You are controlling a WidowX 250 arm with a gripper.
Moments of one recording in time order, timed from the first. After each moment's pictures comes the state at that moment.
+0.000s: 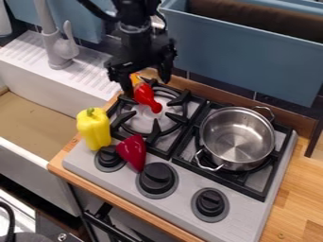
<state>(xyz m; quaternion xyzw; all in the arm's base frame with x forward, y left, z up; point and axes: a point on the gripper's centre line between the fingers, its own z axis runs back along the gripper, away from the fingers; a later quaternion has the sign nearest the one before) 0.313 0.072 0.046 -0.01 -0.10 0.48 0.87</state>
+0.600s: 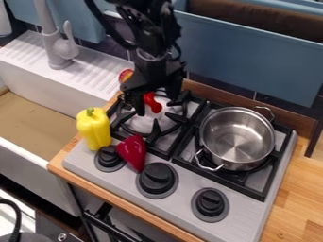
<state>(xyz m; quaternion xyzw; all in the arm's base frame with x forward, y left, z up) 0.316 0.058 0.012 0.02 -0.12 0.51 0.85</state>
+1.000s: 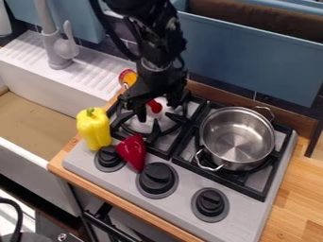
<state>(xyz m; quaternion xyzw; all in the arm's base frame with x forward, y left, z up) 0.316 0.056 -0.003 0.04 -0.12 0.50 0.86</state>
